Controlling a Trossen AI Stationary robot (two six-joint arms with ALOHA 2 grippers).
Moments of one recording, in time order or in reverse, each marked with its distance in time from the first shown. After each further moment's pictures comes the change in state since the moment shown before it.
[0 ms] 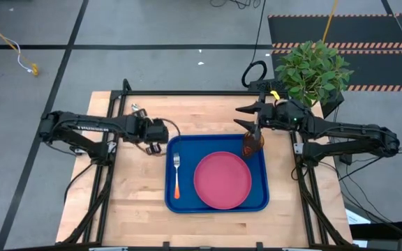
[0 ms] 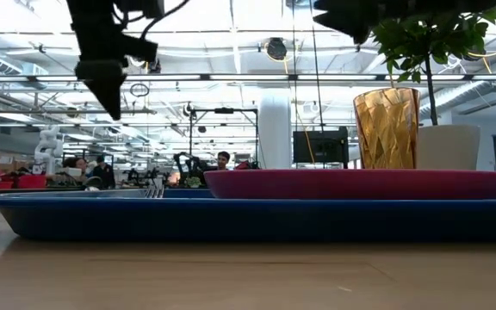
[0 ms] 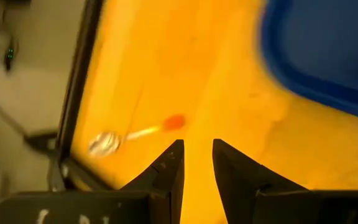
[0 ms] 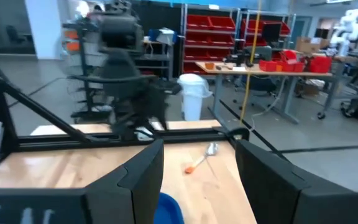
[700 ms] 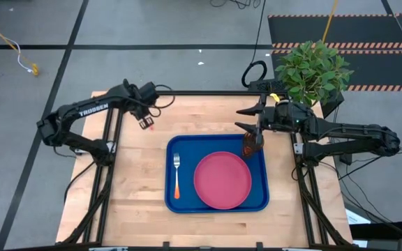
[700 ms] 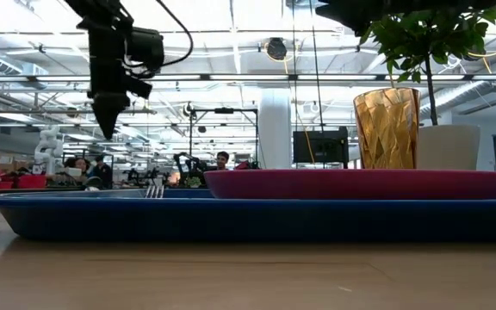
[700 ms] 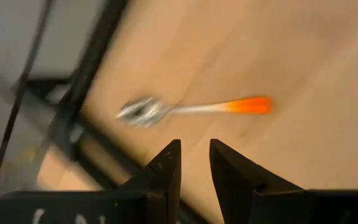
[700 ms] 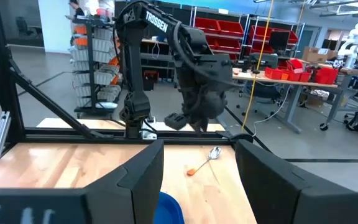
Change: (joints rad) left arm 0.590 0.001 -0.021 0.089 0.185 0.388; right arm 0.035 -0.021 0.000 -0.012 0.003 -0.058
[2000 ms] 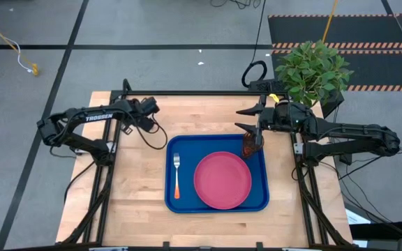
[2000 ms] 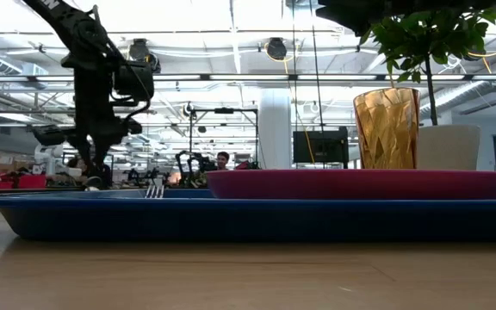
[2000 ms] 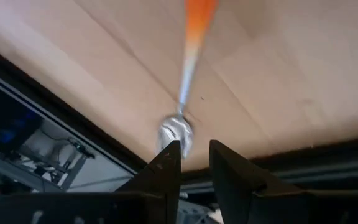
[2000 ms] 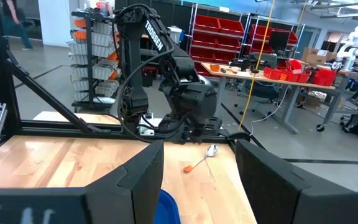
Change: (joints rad) left arm -0.019 0.000 -0.306 0.300 -0.185 1.233; right arm 0.000 0.000 0.000 -0.015 0.000 -0.032
